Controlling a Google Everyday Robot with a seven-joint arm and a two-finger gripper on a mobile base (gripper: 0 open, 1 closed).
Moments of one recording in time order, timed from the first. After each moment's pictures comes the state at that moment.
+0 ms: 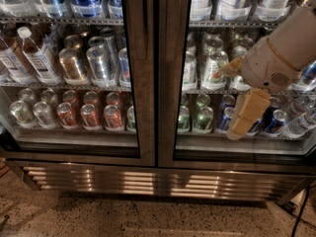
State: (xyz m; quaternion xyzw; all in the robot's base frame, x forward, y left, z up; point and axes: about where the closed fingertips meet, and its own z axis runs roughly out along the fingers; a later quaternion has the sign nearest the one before) arm 0.477 -0.153 0.896 -0.65 0.72 0.13 0.21
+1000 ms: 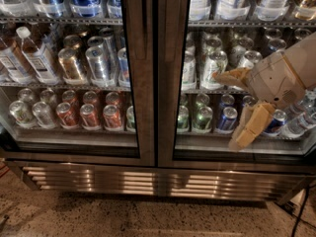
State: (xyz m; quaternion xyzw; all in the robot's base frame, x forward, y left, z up) arm 0.456 -0.143 0.891 -0.65 0.67 0.23 0.29
